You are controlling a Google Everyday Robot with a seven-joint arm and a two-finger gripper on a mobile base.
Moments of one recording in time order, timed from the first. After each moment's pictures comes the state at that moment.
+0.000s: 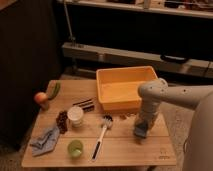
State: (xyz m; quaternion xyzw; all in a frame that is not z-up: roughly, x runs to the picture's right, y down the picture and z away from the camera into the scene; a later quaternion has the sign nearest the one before) arm 0.222 0.196 0.779 -0.23 0.35 0.73 0.54
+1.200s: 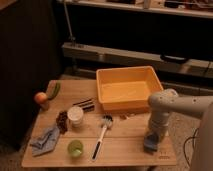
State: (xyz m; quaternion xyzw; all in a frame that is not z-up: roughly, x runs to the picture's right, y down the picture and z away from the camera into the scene) arm 0.265 0.273 0.758 -0.25 0.39 0.71 0.52
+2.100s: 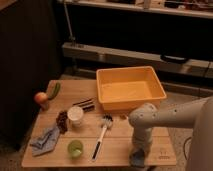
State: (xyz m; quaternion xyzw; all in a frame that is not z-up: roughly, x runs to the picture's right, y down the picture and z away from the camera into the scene) arm 0.167 0.325 0.741 -0.28 0.38 0.64 0.61
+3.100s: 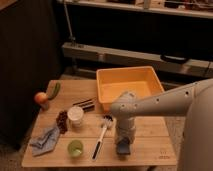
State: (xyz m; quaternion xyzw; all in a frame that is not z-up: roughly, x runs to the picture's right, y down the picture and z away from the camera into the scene) arm 0.110 0.251 0.740 -0.26 0.33 0.64 0.65
